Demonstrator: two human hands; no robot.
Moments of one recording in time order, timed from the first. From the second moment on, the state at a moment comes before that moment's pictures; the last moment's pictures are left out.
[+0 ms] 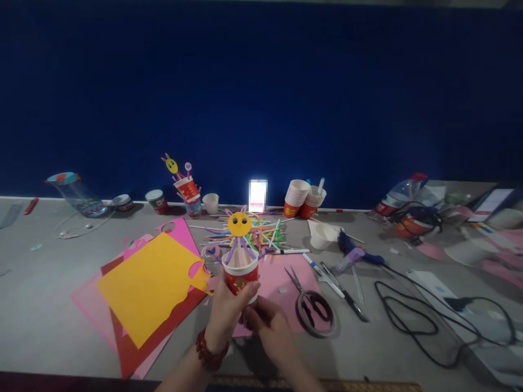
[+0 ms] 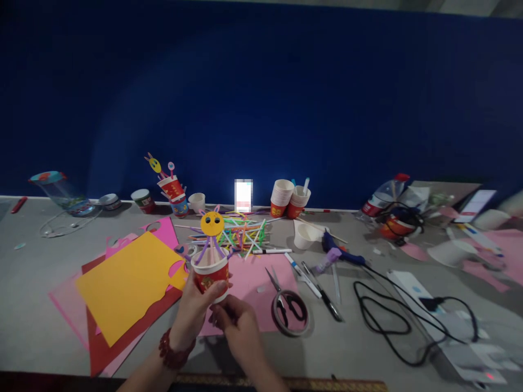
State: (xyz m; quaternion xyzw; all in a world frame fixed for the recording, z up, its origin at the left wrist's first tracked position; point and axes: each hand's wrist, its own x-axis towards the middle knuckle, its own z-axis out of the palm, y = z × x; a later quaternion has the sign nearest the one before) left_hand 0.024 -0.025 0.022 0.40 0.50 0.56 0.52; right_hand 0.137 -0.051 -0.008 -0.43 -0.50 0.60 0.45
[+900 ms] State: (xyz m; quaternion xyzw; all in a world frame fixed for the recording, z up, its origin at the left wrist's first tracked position) left_hand 0.003 -0.016 0.031 0.36 0.43 0.66 0.50; right_hand 0.143 -0.068 -0.014 -0.49 -0.69 0.43 0.31
